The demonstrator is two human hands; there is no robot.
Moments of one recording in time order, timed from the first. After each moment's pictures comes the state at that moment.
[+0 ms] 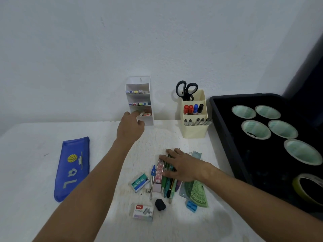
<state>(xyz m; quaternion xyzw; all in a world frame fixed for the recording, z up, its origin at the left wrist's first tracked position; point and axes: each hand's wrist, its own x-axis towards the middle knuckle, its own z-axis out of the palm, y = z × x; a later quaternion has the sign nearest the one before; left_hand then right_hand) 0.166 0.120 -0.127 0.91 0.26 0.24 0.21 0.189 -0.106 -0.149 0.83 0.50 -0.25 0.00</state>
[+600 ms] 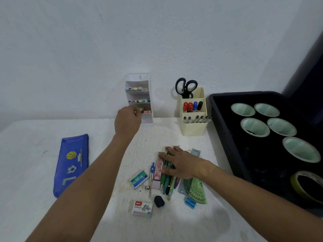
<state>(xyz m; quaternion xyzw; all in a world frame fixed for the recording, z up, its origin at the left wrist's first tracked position) 0.168 0.118 -0.113 0.88 0.29 0.31 0.21 0.187 -0.106 -0.150 0.83 0.50 -0.24 0.01</state>
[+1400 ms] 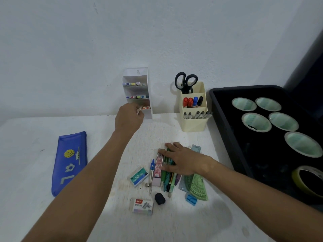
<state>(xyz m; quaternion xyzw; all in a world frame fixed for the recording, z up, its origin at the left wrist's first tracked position) 0.170 0.114 -0.112 0.91 0.27 0.25 0.20 0.192 -0.103 -0.153 0.83 0.49 -0.25 0.00</state>
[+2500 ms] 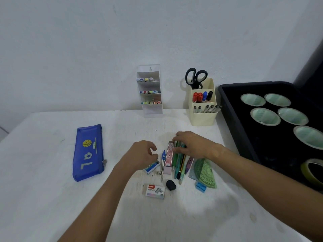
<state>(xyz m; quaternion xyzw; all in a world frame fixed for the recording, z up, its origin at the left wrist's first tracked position) 0.055 0.061 -0.138 0.93 0.24 -0.07 0.26 0.200 -0.099 -0.150 0.84 0.51 -0.16 -0.10</state>
